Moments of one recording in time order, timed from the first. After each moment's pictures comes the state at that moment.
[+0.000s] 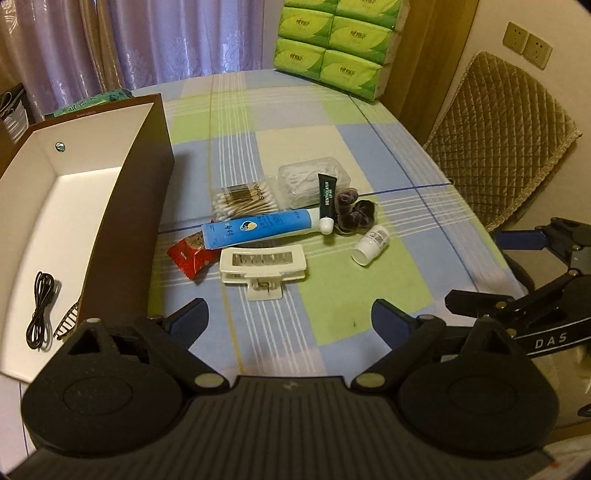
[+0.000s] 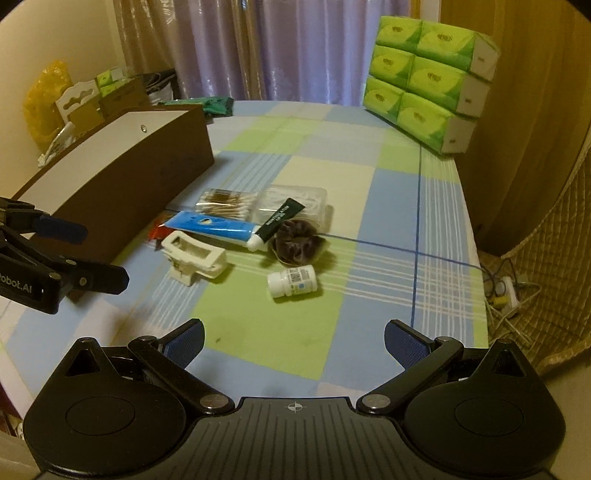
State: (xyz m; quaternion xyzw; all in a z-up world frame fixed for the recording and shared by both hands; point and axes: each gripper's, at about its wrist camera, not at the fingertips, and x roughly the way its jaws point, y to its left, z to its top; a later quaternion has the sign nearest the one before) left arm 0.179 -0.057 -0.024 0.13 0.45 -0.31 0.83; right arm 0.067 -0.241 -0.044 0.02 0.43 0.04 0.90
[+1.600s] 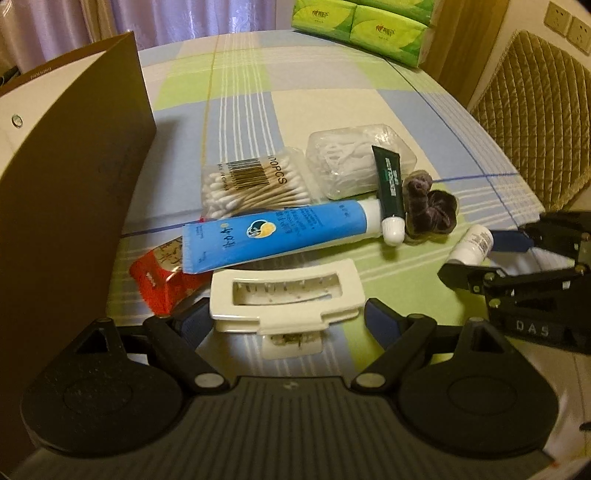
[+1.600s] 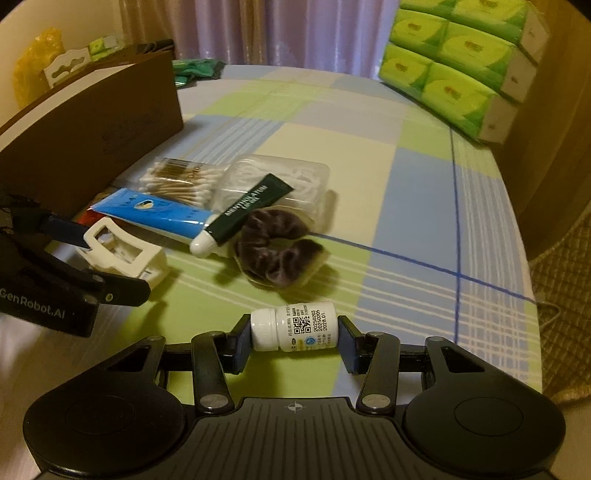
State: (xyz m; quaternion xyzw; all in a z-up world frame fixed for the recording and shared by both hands) left arm 0.253 -0.095 -0.119 0.14 0.47 -0.29 0.82; right arm 0.155 -0.248 -0.126 -0.02 0.45 0.05 0.89
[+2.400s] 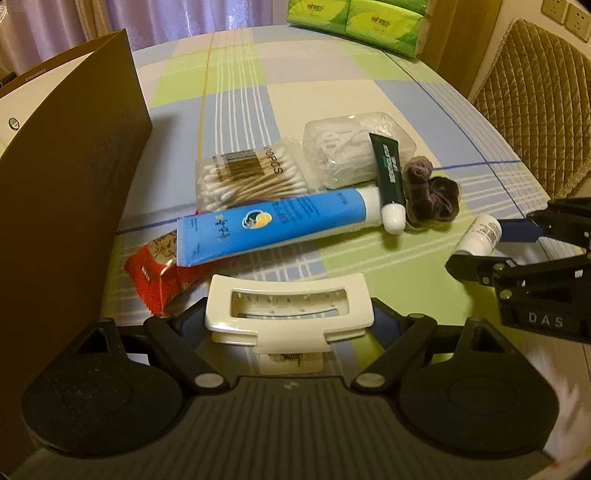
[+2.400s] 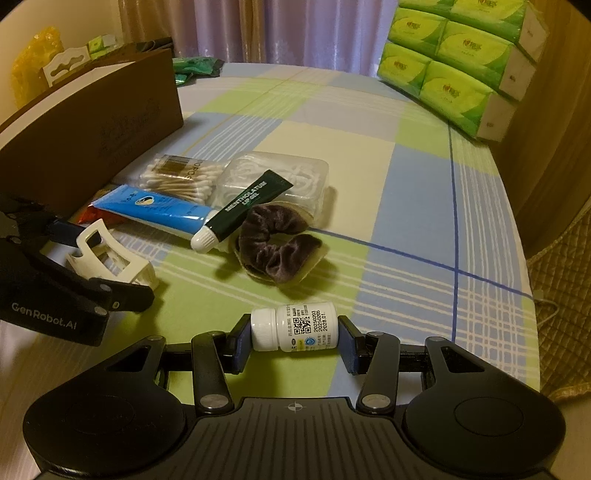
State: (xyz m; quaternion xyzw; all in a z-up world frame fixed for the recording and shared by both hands) left arm 0.243 -0.096 -0.124 0.16 0.47 -0.29 0.82; right arm 0.151 -0.246 -0.126 -0.02 0.45 0.05 0.89
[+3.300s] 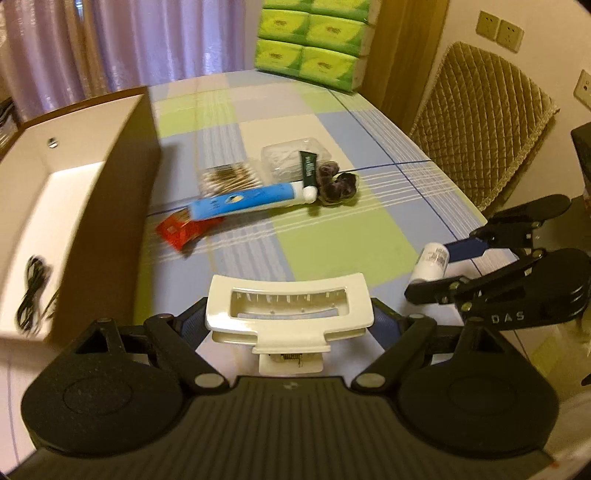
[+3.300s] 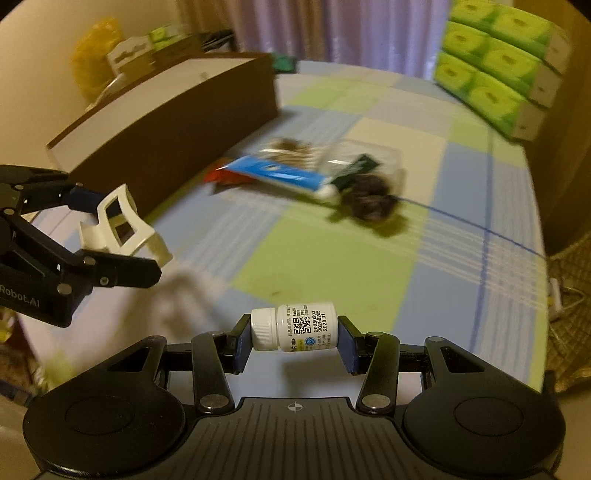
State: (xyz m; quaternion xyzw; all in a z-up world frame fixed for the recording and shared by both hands) left arm 0.137 -0.024 -0.037 0.14 0.43 -0.34 0.83; right arm 0.058 -0.202 -0.069 -0.01 0.48 0.14 0.87
